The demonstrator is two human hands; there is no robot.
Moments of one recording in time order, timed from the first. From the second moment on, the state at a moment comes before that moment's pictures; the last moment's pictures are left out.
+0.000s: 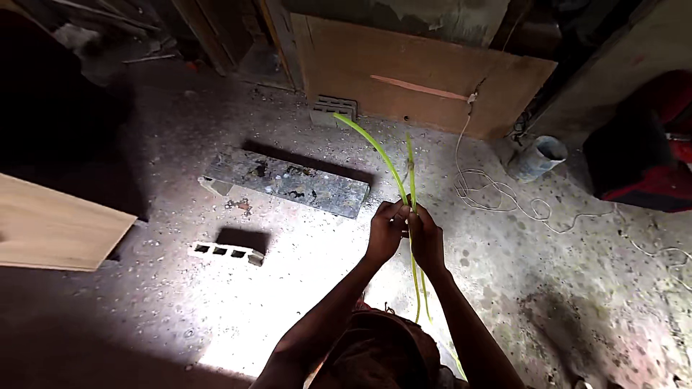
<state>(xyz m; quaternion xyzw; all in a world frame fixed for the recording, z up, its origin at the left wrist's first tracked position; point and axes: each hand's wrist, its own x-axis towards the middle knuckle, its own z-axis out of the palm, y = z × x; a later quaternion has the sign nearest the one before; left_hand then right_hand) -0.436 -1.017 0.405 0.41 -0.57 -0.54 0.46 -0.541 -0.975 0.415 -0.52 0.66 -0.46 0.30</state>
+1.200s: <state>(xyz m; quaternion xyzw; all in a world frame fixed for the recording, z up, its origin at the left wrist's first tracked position) -0.391 -1.167 0.417 0.47 -0.53 -0.56 0.43 -0.554 -1.153 0.385 -0.61 0.36 -0.38 0.60</state>
